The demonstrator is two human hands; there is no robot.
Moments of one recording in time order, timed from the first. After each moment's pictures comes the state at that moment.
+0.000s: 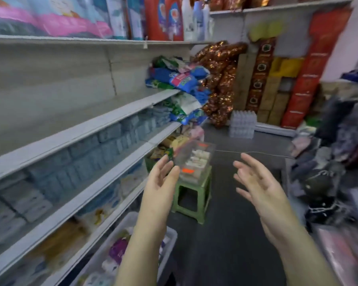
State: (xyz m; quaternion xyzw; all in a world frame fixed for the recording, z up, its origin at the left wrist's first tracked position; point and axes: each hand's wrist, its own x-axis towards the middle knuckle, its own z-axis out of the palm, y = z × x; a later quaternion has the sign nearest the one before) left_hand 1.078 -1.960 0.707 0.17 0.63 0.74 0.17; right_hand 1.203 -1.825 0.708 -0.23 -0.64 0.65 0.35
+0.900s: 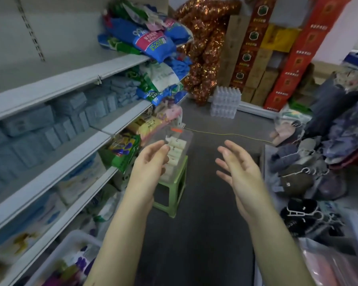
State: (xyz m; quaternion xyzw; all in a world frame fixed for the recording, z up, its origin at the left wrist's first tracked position) left_hand 0.906 -1.710 0.653 0.11 0.64 0.73 0.23; right_hand 1.031 -1.585 0.649 -0.31 -0.61 0.65 0.33
